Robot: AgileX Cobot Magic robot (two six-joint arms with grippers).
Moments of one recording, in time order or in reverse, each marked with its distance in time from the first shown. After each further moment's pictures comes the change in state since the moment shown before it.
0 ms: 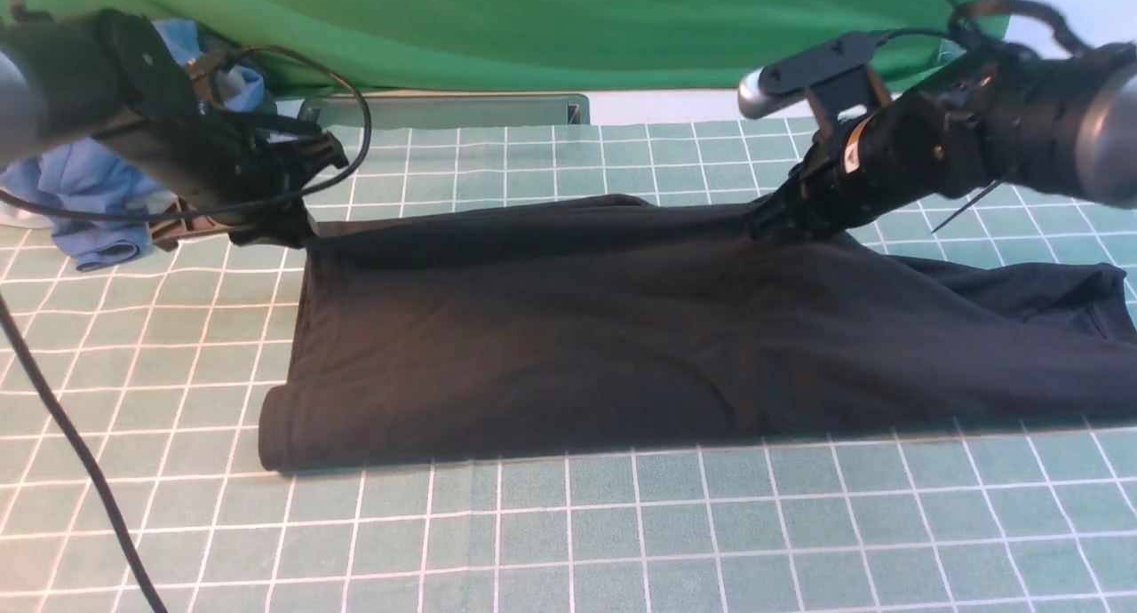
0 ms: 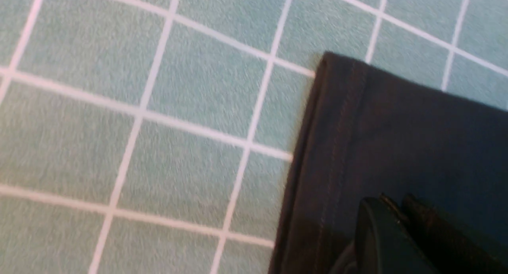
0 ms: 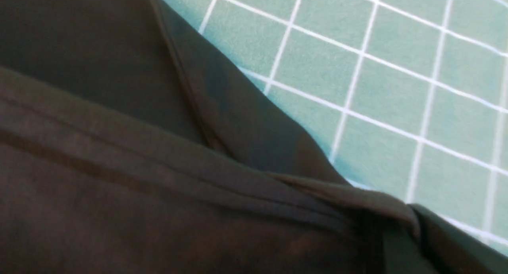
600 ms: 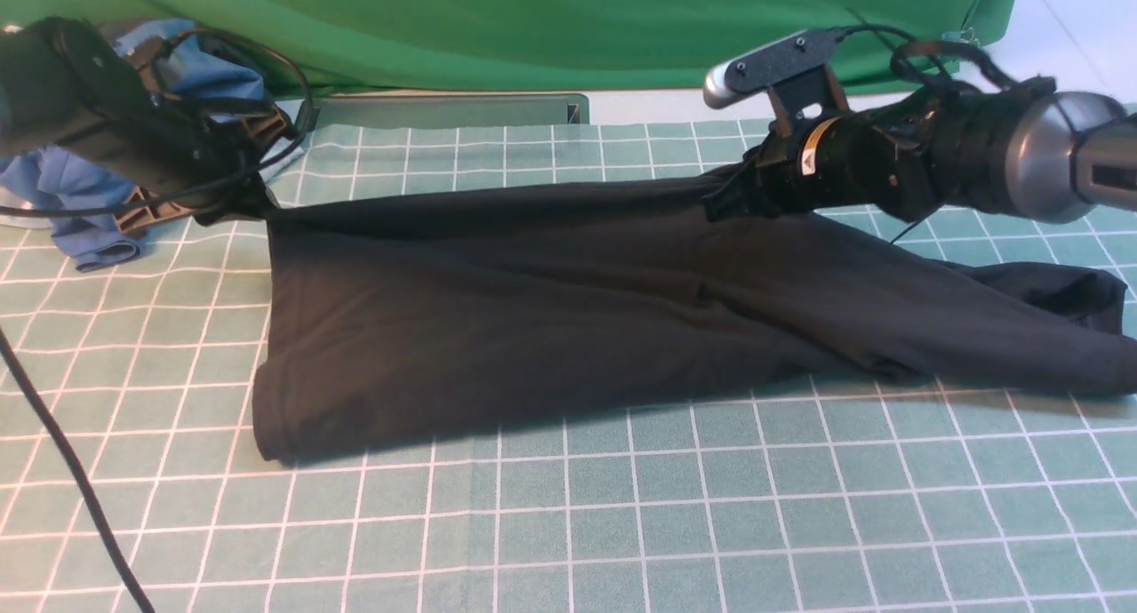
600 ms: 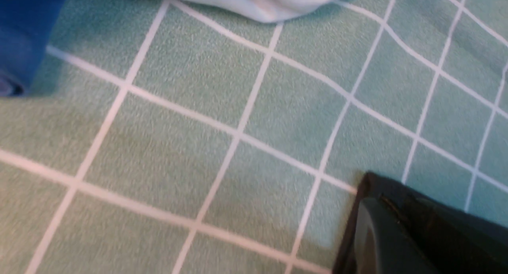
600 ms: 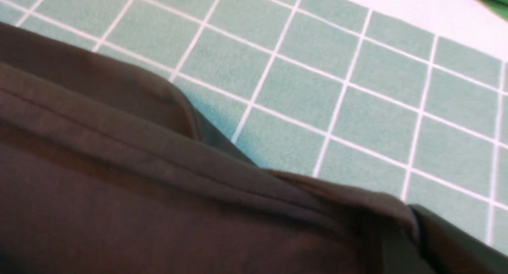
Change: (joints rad) right arm -0.002 0.129 -0.053 -0.006 -0.263 0.000; left arm 0.090 0.061 -0.039 -0.101 -0.130 0.033
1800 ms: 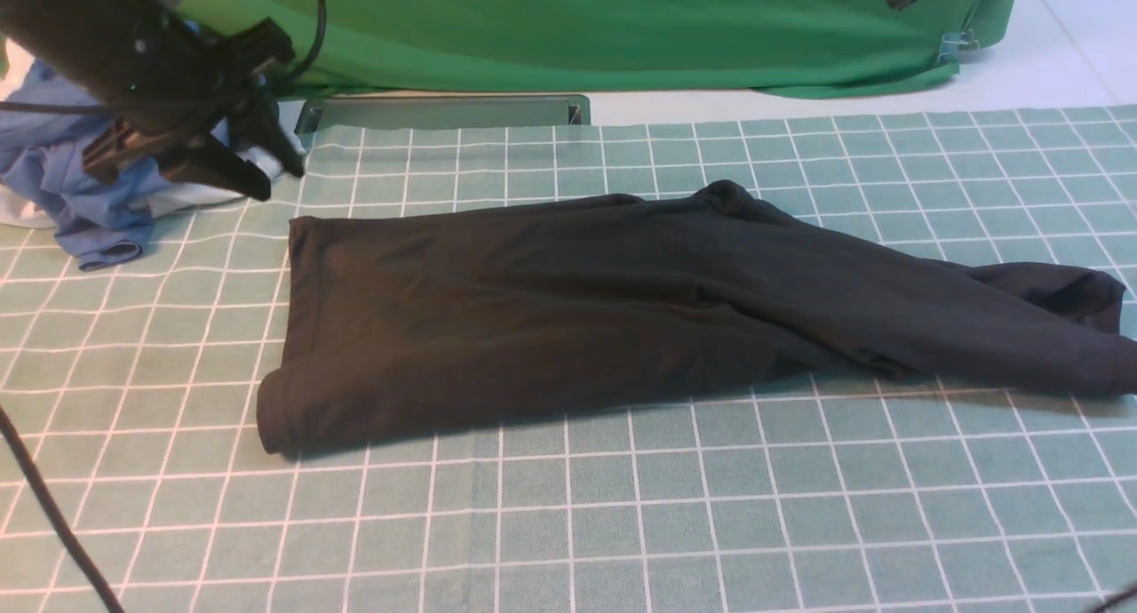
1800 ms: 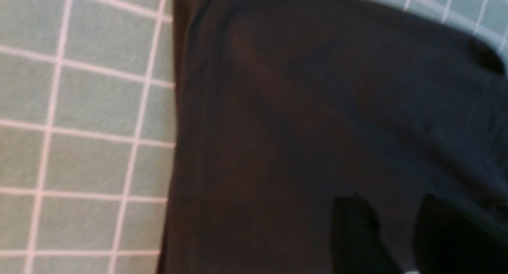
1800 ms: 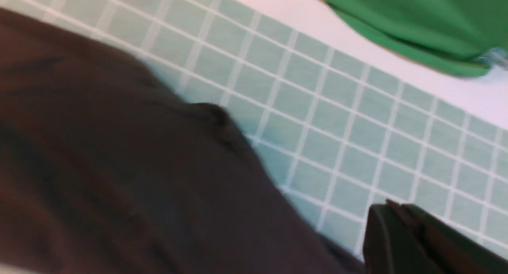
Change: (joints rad) right arm -0.010 -0.273 -0.561 0.162 1.034 -0.267; left arm -0.001 -0.182 -0.182 -0.073 0.697 0.056
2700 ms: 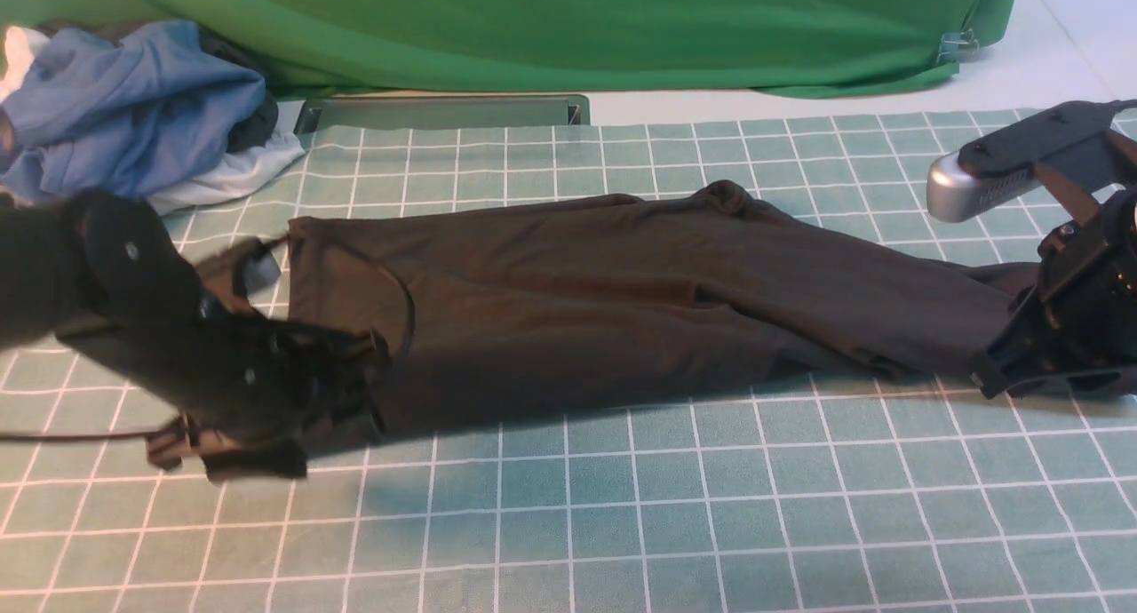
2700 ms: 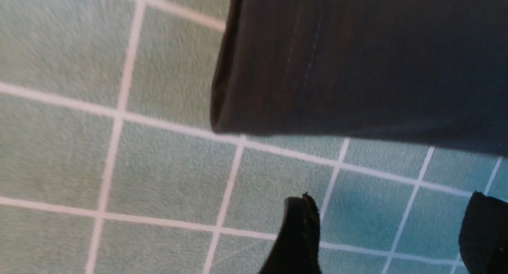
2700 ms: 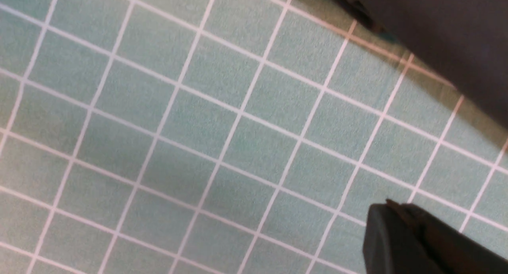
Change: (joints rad) right arm 0.000 -0.456 0.919 0.095 -0.113 0.015; left arm -0.249 -0.314 0.785 0.129 -0.504 -0.196
